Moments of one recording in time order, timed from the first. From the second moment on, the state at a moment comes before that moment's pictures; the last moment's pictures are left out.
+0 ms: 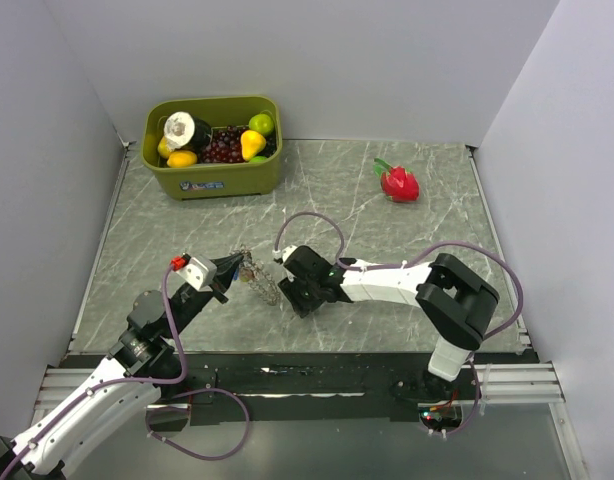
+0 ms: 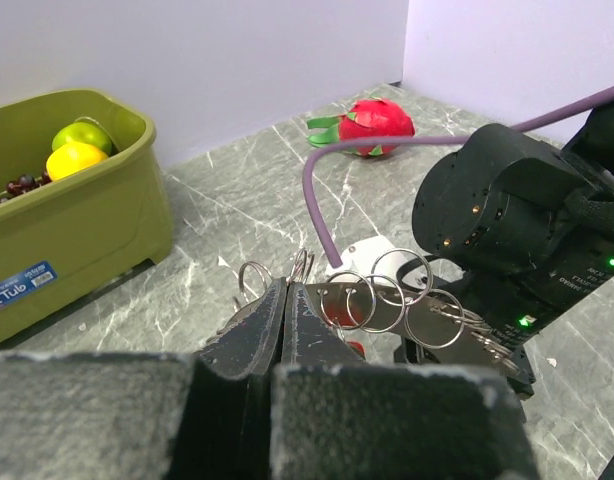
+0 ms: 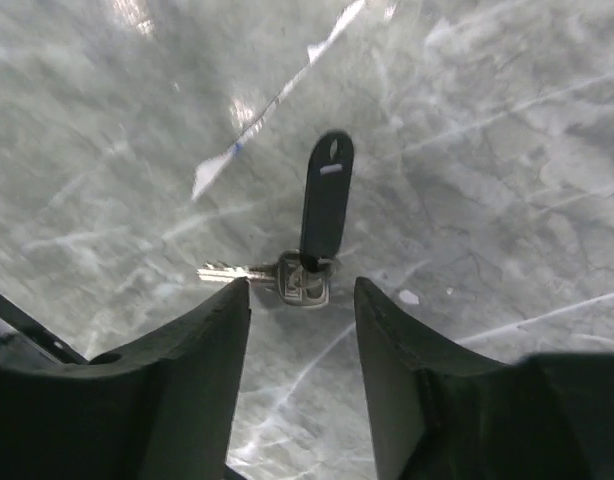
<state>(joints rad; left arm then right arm) -0.68 0.34 0.30 0.22 0.00 0.06 0.97 1.71 0.97 -0.30 0.00 0.26</state>
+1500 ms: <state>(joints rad) -0.68 0.38 0.30 0.20 0.03 0.06 0.95 1.51 0.88 -0.29 -0.05 0.12</state>
